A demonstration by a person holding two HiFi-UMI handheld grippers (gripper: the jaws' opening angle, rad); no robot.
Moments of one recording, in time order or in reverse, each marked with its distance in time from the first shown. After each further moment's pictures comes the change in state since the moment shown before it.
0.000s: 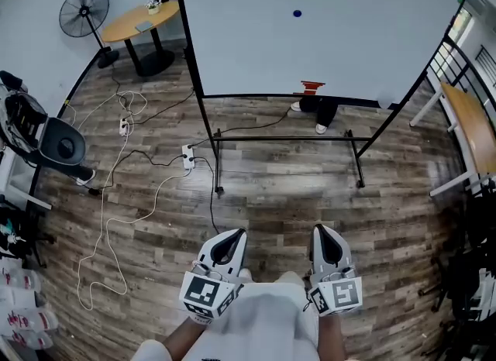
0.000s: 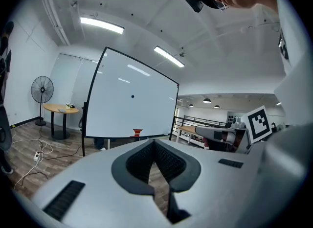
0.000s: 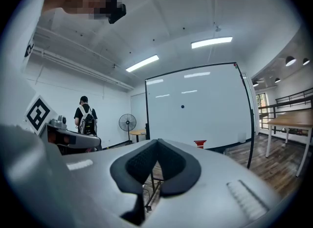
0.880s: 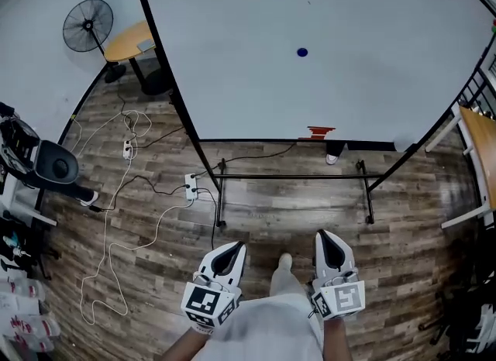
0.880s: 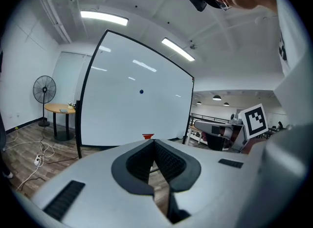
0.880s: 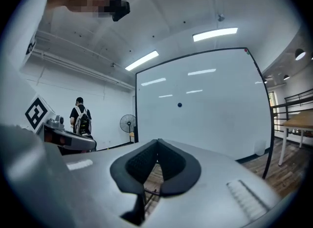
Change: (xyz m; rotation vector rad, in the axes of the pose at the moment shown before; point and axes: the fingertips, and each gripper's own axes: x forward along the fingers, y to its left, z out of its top) left arm 0.184 0.084 0.045 -0.012 0.040 0.083; right arm 0.193 -0.123 0.018 -0.014 0.000 0.075
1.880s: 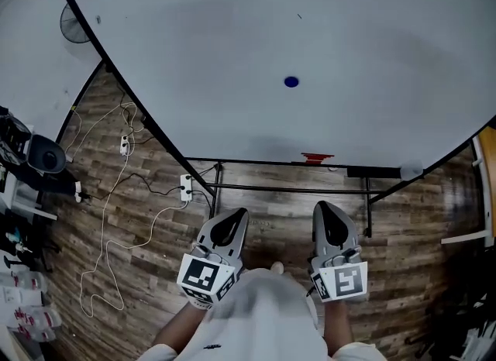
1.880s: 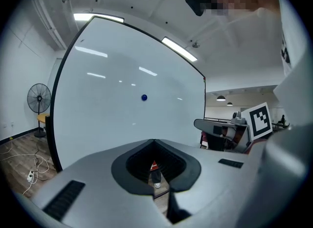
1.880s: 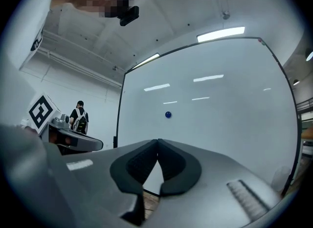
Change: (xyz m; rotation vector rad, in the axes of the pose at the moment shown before) left arm 0.193 0.042 0.102 0.047 -0.069 0.022; right arm 0.162 -0.122 0.059 -0.069 -0.087 0.067
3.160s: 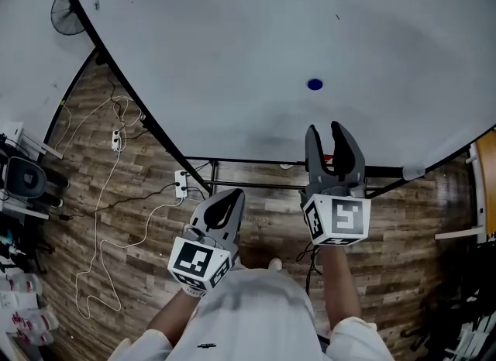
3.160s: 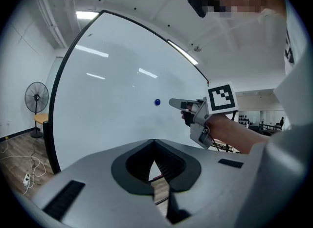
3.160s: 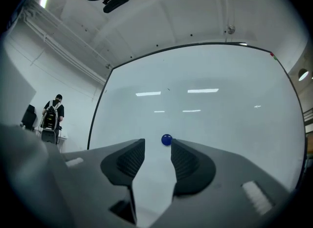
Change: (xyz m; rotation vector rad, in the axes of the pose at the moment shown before) left arm 0.018 0.060 0.022 -0.007 -0.029 -0.034; right arm 0.147 -0.019 0.064 -0.059 -0.112 -0.163
